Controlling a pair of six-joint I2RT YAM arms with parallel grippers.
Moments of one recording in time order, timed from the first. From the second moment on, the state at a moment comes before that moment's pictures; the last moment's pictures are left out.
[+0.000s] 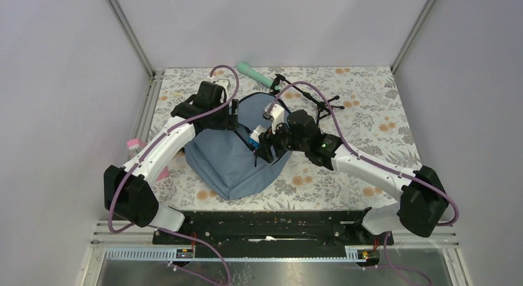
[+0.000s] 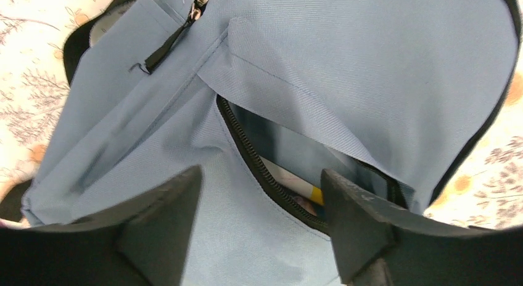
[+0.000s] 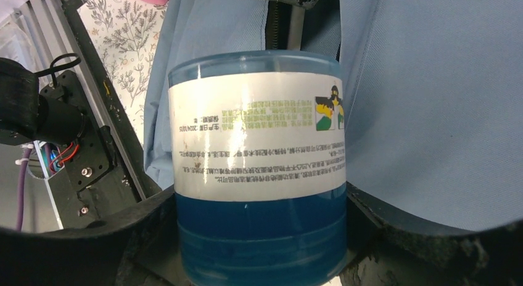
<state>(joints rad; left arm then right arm) -0.41 1.44 1.28 -0.69 -0.02 -0.30 0.82 1.38 0.98 -0.08 -0.28 0.13</state>
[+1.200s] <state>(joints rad) -0.42 1.32 1.14 -0.61 0.08 -0.24 0.79 1.88 1.60 -0.61 -0.36 0.22</state>
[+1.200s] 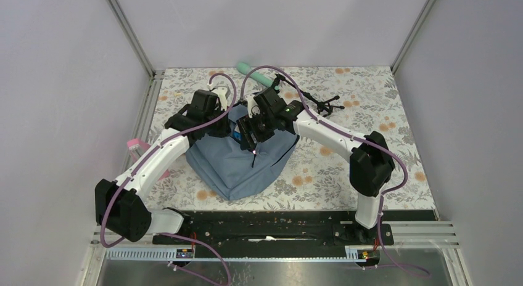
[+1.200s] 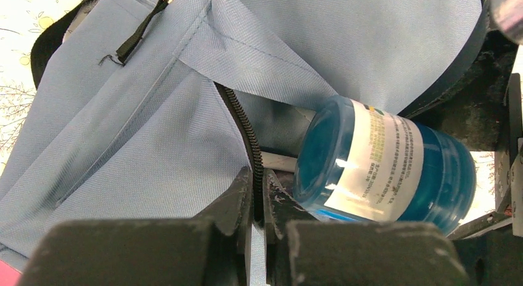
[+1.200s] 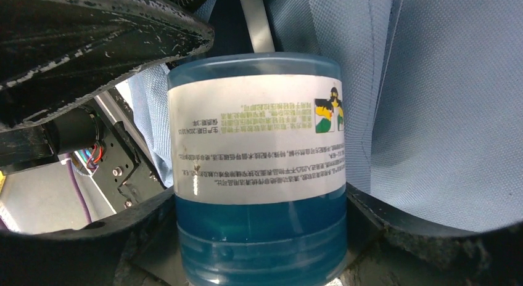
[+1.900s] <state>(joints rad) -0.39 1.32 1.14 -0.61 0.12 -0.24 0.79 1.85 1.59 -0.59 -0.27 0.23</state>
